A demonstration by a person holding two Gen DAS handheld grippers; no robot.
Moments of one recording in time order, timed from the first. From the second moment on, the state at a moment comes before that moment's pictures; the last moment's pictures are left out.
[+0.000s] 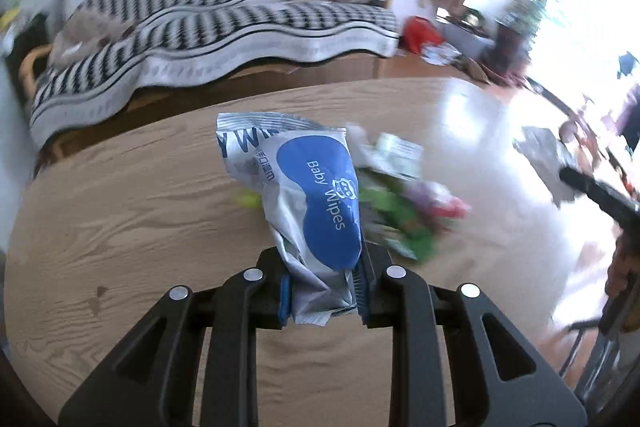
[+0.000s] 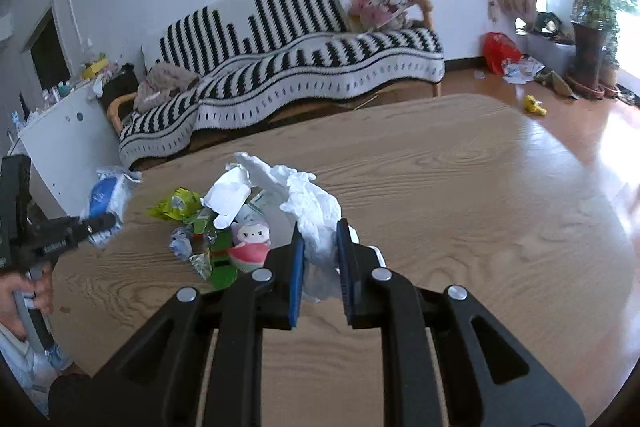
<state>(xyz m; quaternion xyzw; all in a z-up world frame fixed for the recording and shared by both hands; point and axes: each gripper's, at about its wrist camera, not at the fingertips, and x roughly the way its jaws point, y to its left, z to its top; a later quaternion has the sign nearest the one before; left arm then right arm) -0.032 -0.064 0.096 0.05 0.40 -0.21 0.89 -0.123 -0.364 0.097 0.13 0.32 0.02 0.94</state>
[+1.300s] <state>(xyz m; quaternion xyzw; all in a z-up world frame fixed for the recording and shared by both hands) -0.239 -0.296 -0.063 0.11 0.57 -0.43 0.70 -0.331 -0.439 -0.069 0.29 0.47 -0.12 0.83</state>
